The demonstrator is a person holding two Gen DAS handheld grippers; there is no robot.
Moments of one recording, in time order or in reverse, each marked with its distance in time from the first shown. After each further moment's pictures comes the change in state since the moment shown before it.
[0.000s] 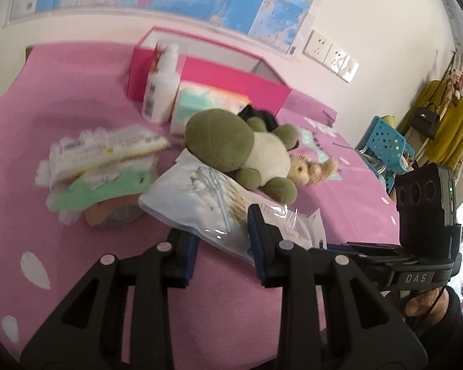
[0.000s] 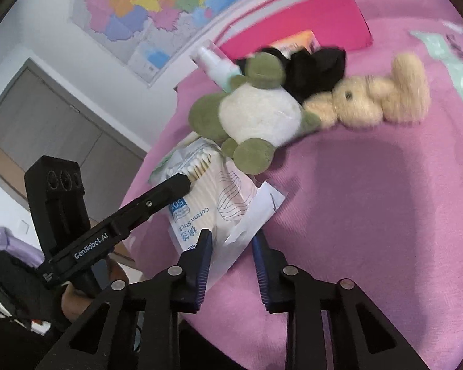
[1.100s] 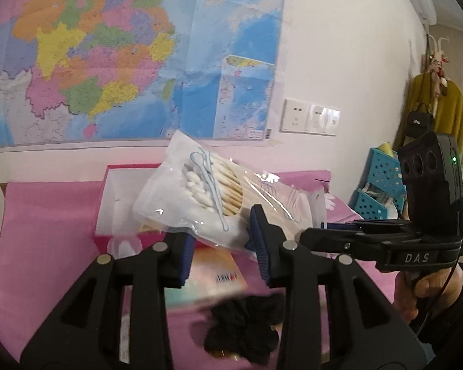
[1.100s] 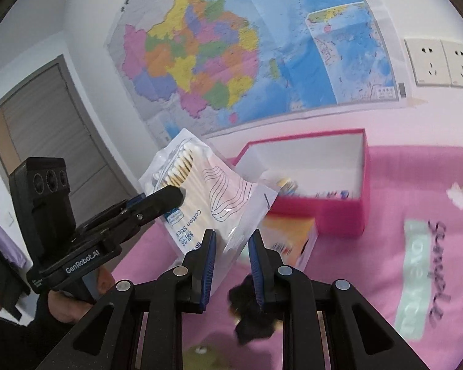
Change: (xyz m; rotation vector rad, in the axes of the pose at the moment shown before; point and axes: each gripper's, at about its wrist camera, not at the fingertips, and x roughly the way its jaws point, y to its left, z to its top) left arm 0.021 -0.070 0.177 0.227 -0.222 0.026; right arm -0.080 0.034 0.162 -0.230 -0.258 -0.070
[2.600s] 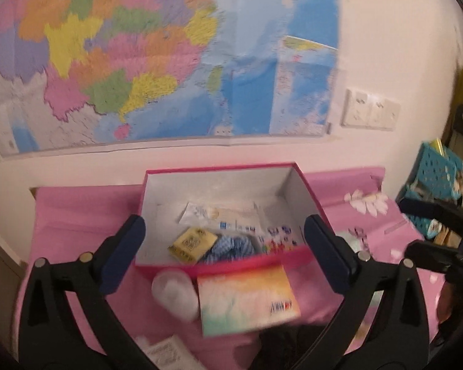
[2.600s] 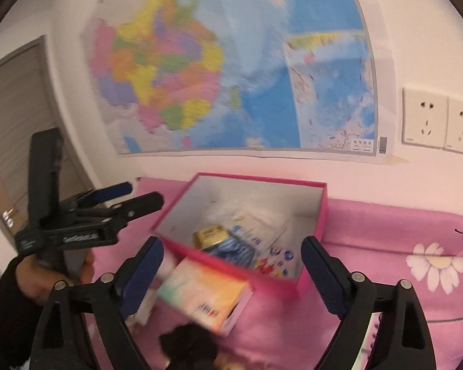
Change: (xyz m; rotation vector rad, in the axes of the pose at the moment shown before) left arm 0.035 0.021 0.036 0.019 0.120 0.224; right arm 0.014 -0.029 0.065 -0.118 -0.018 -0.176
